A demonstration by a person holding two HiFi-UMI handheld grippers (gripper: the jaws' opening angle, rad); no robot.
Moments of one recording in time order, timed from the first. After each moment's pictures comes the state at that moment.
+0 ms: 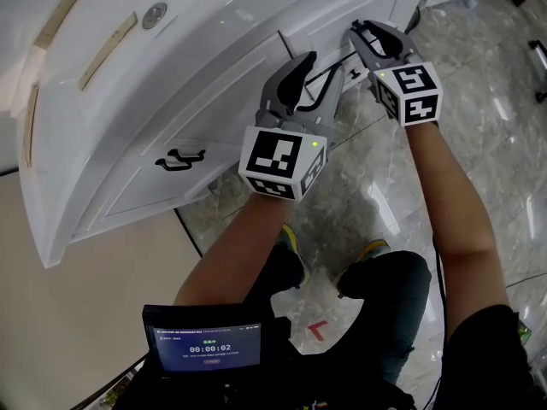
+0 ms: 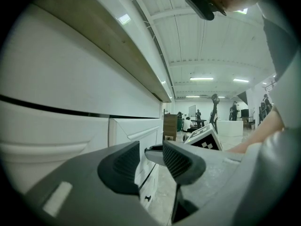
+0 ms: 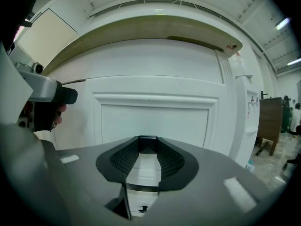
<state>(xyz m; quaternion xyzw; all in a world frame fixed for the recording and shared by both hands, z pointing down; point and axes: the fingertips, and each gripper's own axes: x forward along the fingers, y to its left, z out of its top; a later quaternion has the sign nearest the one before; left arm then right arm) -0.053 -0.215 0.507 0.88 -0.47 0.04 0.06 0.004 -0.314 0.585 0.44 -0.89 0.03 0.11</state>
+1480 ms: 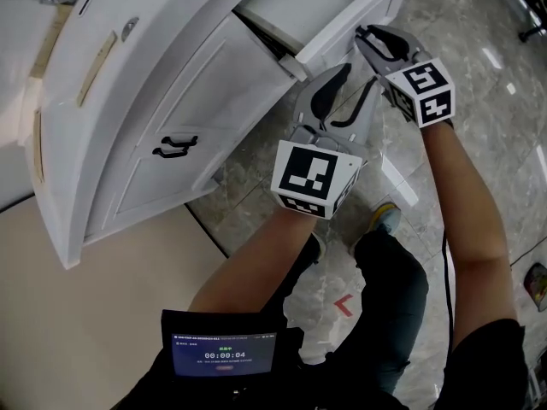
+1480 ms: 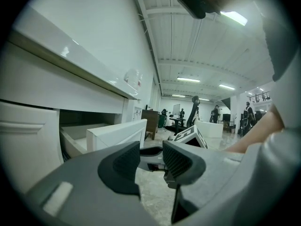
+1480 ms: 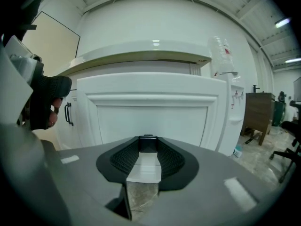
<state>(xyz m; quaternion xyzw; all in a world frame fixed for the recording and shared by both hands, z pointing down) 0.052 -0.102 0.491 0.92 -0.38 0.05 0.09 0.083 -0.202 0.588 0.45 -0.88 0.08 0.16</state>
